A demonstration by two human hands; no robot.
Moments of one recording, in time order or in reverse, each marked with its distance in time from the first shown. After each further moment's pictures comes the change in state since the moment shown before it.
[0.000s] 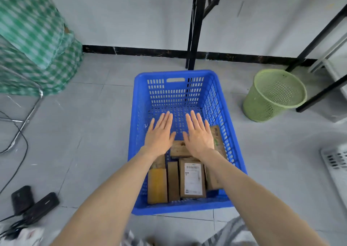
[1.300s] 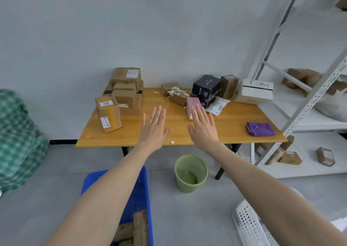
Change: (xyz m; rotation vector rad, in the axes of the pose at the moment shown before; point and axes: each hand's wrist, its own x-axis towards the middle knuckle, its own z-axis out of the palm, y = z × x) left_hand 0.065 0.383 -0.522 0.086 0.315 0.116; right_hand -0.058 0.271 -0.607 -0.049 0.388 0.109
